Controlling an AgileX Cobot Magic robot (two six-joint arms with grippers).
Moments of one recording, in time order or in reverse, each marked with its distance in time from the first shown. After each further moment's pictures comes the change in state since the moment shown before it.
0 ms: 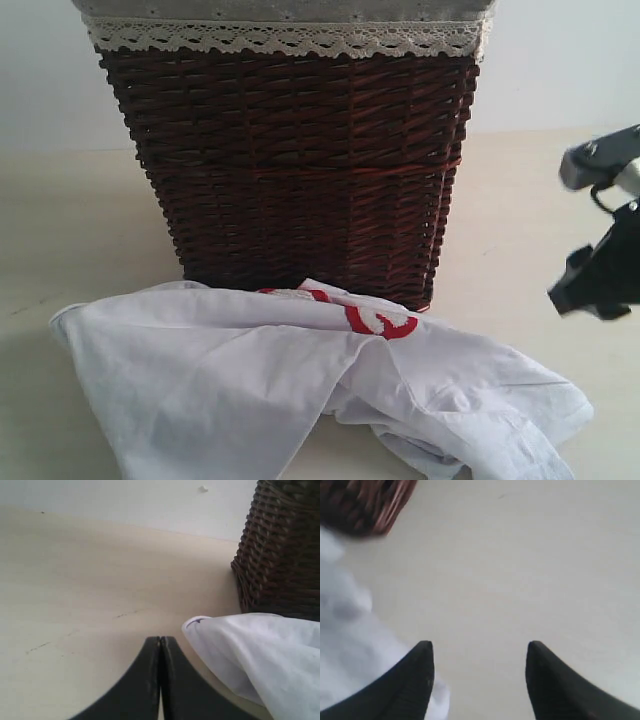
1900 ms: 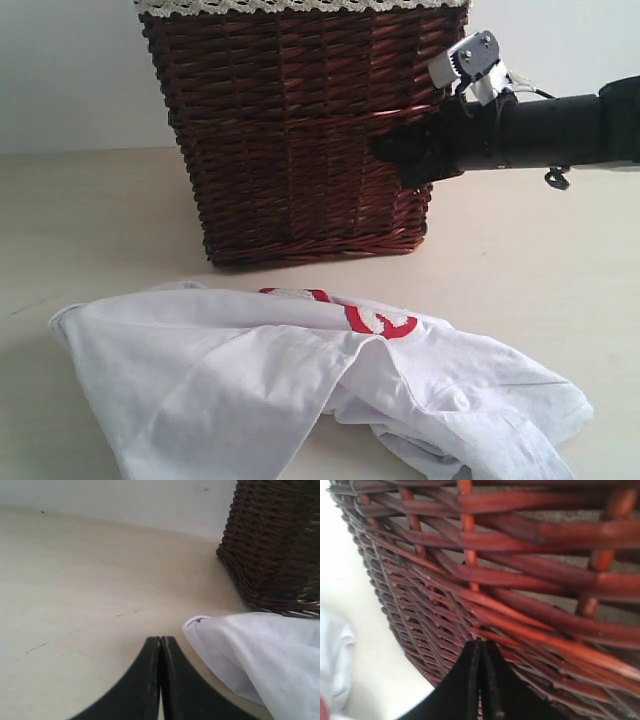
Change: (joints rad) left arm 0.000 0.000 0.000 0.000 0.002 0.000; right arm 0.019 0.565 -0.451 1.603 0.279 -1.727
